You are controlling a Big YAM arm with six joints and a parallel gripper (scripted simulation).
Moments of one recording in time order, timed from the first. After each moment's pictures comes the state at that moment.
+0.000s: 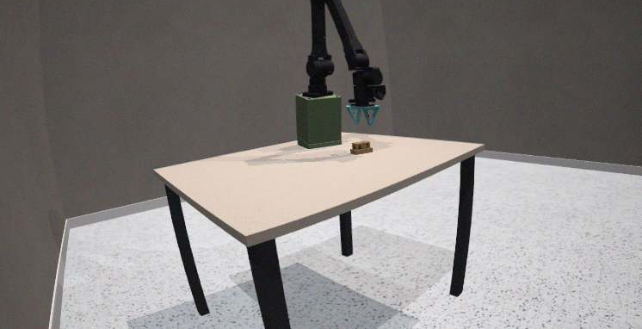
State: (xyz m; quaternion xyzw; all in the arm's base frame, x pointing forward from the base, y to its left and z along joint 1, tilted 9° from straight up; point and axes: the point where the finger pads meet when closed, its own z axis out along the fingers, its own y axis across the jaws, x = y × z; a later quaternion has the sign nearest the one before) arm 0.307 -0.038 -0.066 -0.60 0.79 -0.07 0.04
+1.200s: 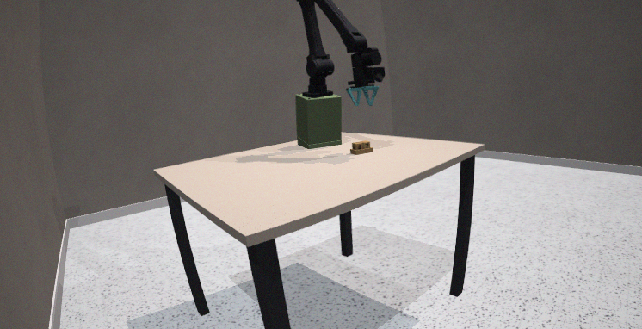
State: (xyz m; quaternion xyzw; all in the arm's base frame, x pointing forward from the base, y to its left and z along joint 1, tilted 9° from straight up) arm 0.303 -0.034 0.008 -0.60 0.79 -0.08 0.05
